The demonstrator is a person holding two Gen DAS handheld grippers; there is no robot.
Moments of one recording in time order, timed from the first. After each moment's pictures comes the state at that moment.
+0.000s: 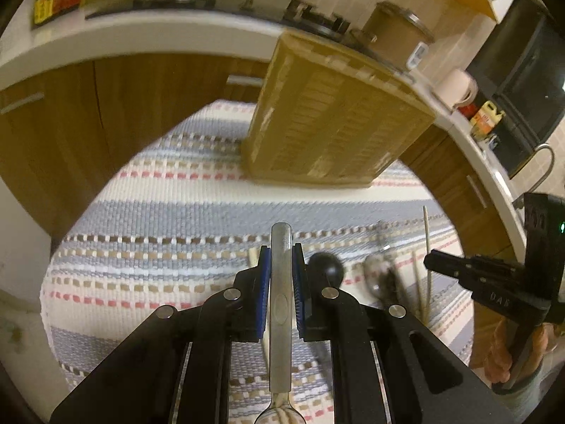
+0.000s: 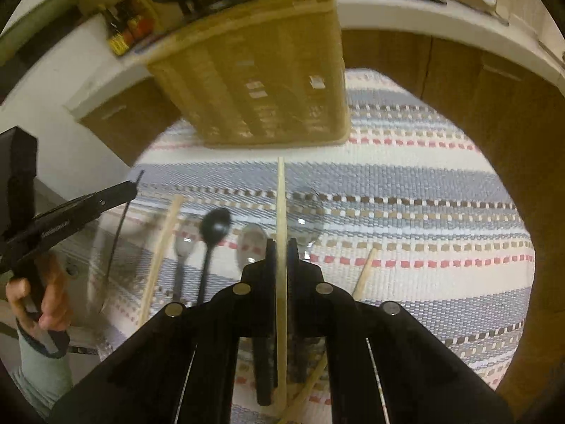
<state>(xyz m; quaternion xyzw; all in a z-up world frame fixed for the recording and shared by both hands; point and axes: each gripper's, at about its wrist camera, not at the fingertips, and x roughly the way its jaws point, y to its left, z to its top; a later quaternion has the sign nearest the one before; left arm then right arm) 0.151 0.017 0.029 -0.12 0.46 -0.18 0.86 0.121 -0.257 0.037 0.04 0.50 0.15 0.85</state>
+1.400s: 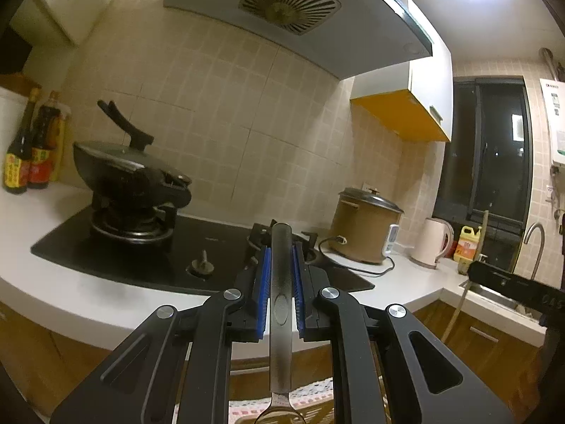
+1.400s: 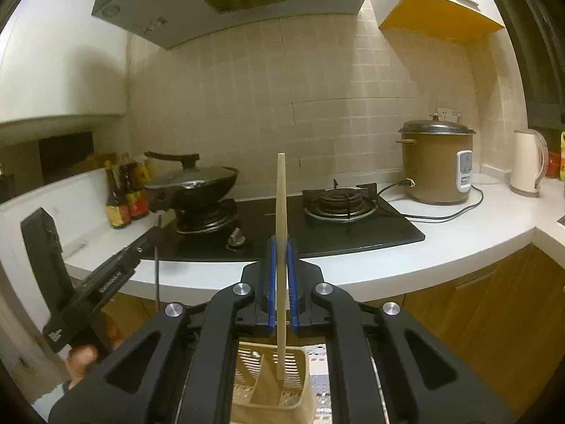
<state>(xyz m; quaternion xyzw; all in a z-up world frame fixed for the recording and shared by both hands) 0.277 -0.011 0.157 -0.14 0.07 -0.18 0.97 0.233 -0.263 0.189 0.05 0.15 0.09 0.98</state>
